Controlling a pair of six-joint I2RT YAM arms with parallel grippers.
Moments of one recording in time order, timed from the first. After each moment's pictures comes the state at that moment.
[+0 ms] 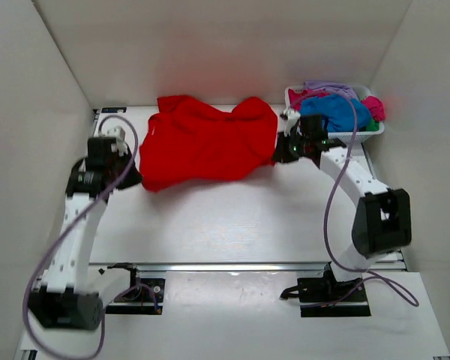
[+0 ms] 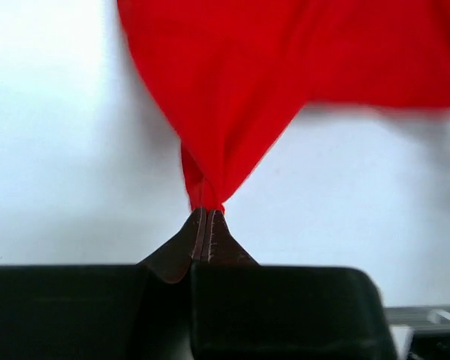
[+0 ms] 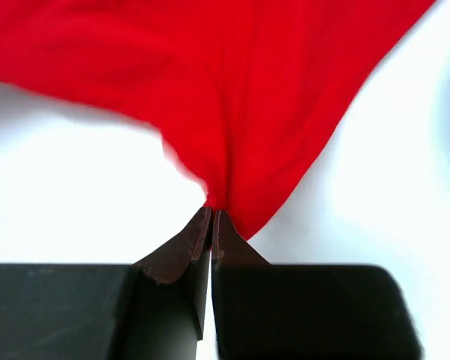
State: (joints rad) left arm -0.03 1.16 1.23 -0.85 0.12 -0.34; right arm 0.20 1.64 1.33 -0.37 -0.40 0.00
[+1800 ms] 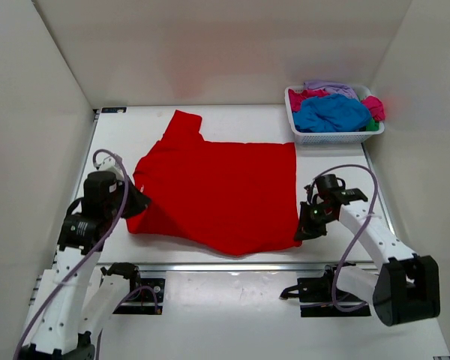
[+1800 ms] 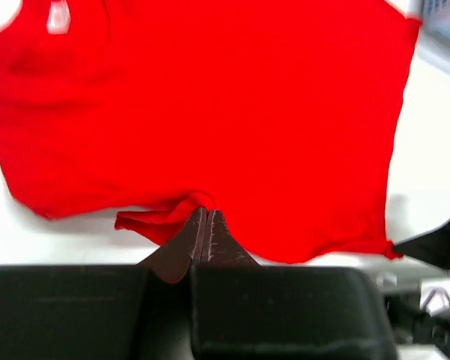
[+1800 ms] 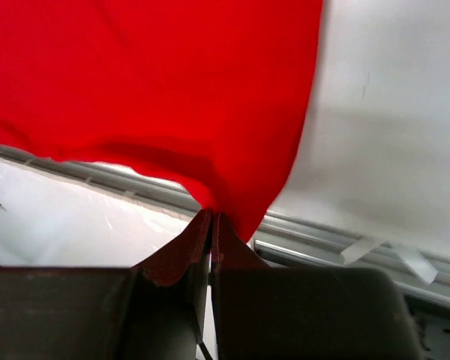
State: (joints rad) left arm -0.17 0.66 0.94 -0.94 0.09 -0.56; right arm 0.17 1.09 0.67 -0.94 -0.37 0.30
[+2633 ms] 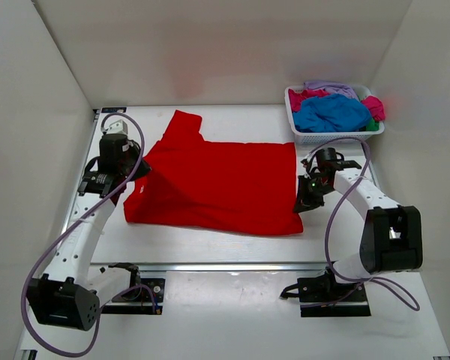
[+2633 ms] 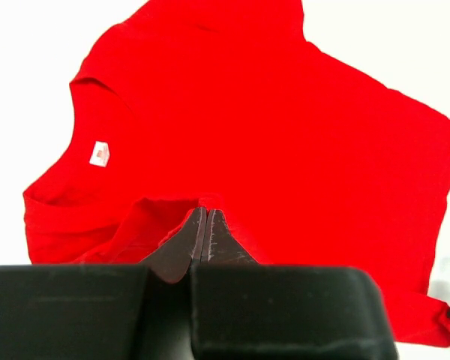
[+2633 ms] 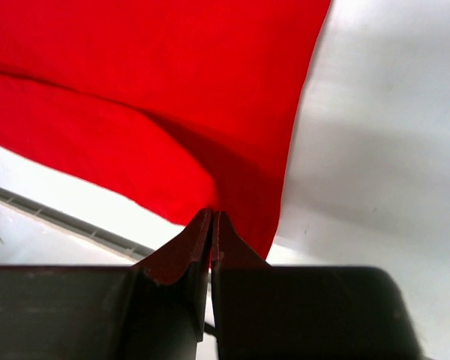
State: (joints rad) left arm -0.14 1.08 1.05 -0.60 -0.06 -0.49; right arm 0.08 1.45 0.94 -0.81 -0.38 0.13
